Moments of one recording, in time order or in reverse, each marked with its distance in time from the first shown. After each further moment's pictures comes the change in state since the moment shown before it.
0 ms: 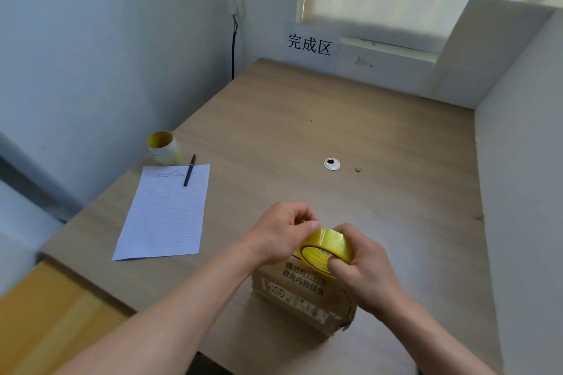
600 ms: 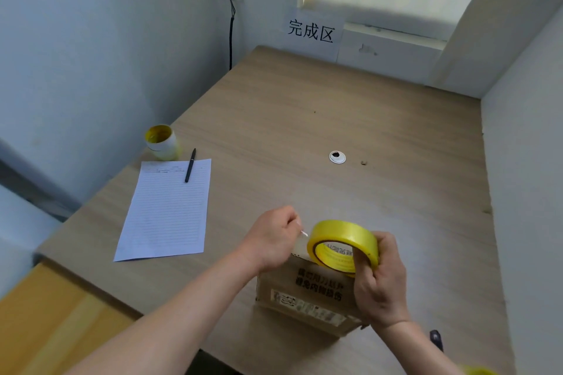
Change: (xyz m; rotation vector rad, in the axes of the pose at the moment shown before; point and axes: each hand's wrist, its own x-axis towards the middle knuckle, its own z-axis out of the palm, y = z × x) left_hand 0.001 -0.026 -0.019 0.136 0.095 -0.190; right_hand -0.006 0.024 0.037 0.160 0.451 -0.009
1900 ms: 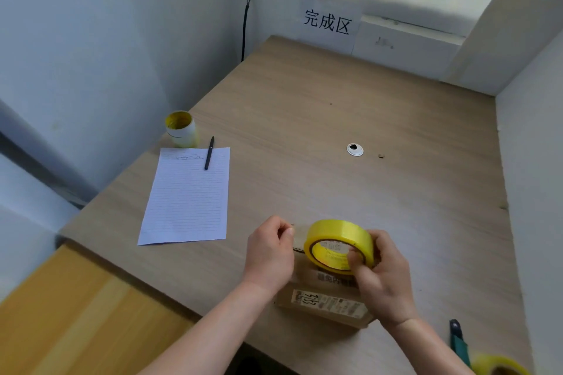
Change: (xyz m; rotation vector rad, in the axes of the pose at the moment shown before) left_hand -0.034 -0.078 0.003 -0.146 0.383 0.007; right_hand -0.027 -0.008 0.035 -0.081 -0.165 0.006
